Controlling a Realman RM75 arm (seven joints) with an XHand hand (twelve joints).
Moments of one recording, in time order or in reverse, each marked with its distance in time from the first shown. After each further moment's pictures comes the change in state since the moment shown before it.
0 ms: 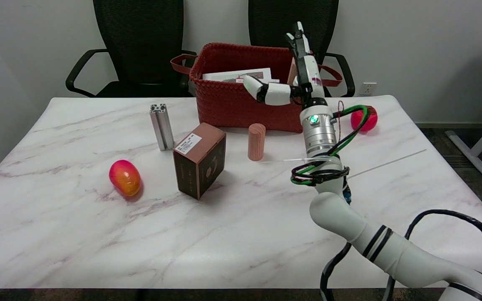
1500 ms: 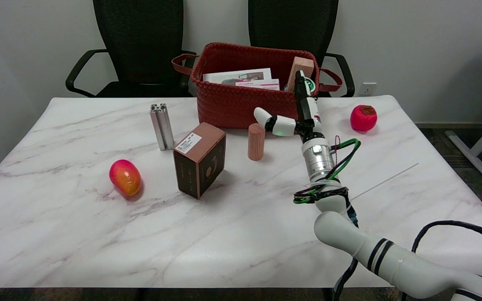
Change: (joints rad) arm -0.042 0.021 -0.043 -0.208 0.043 -0.021 0.327
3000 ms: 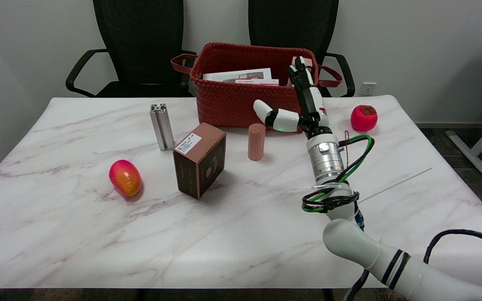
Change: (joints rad) arm -0.103 0.035 0.021 0.246 -0.020 0.031 -0.125
